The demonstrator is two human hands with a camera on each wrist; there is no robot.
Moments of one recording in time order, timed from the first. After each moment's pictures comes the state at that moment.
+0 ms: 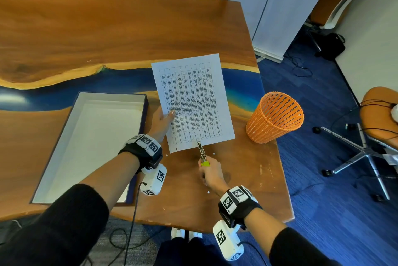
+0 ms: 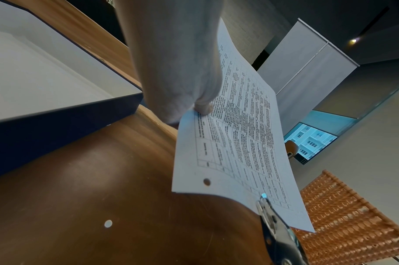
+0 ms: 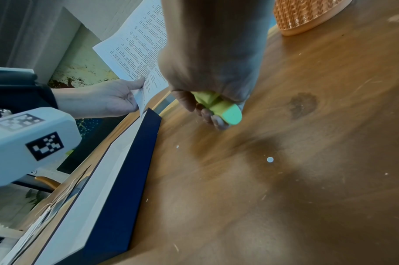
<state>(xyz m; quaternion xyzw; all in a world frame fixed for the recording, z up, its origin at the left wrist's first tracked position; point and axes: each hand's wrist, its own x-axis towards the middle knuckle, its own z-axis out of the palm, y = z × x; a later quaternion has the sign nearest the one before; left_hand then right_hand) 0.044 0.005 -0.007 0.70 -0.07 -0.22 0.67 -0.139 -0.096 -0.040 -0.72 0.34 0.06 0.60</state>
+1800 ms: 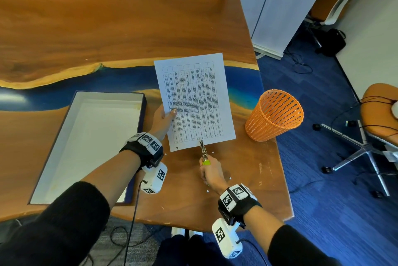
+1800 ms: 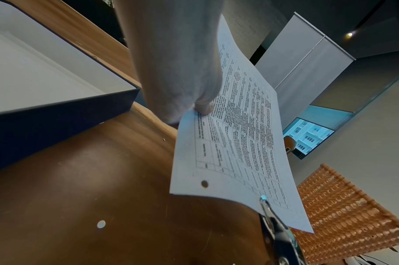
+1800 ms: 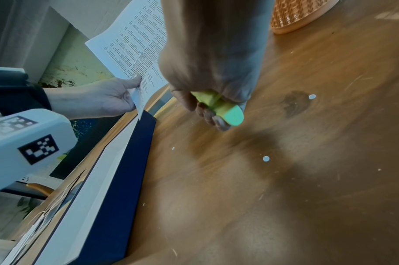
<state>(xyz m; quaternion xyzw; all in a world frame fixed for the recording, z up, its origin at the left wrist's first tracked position) 0.049 -0.003 -0.017 0.69 -0.07 -0.23 0.68 -0.136 -0.099 -0.044 -0.71 0.36 0.08 0.60</state>
